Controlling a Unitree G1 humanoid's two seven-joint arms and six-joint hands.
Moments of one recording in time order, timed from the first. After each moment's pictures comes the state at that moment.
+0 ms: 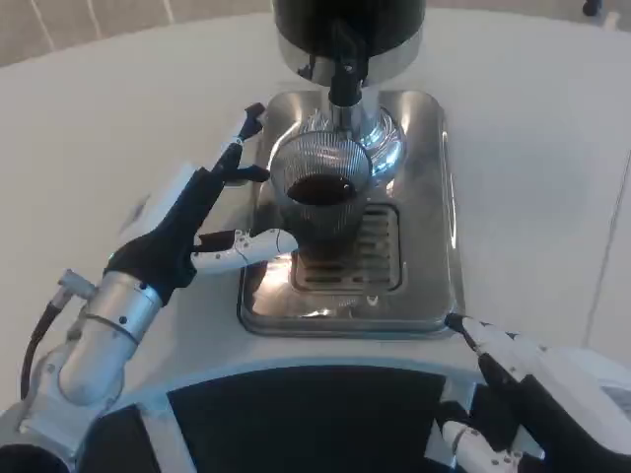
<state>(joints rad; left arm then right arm) -0.80 0.42 -0.08 1.00 0.33 -0.76 0.04 0.26 0.04 -0.03 -1.03 -1.06 0.08 0.94</state>
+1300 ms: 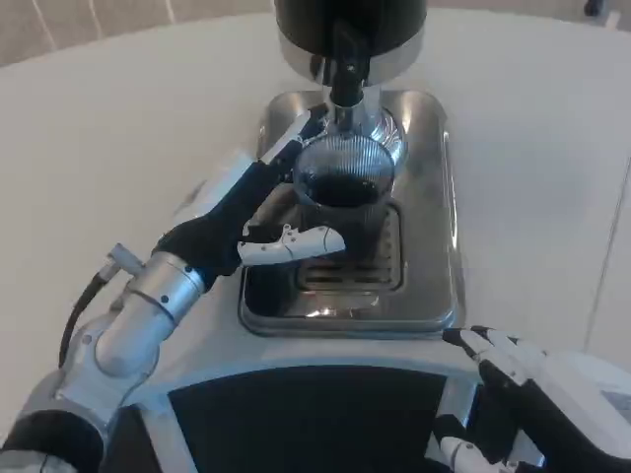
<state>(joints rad) -0.91 0.37 -0.14 1.10 0.32 -0.80 -0.05 0.28 0.06 -0.03 -1.03 -1.09 0.07 0.94</state>
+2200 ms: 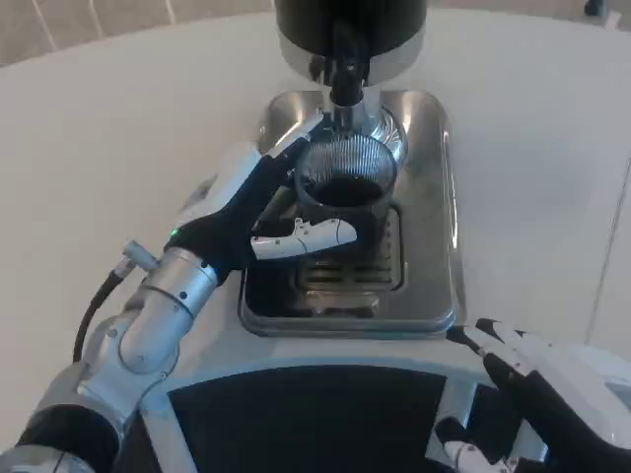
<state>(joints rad) -0.92 0.35 -0.18 1.07 0.40 -0.71 0.09 0.25 0.06 -0.02 -1.03 -1.11 0.09 0.95</state>
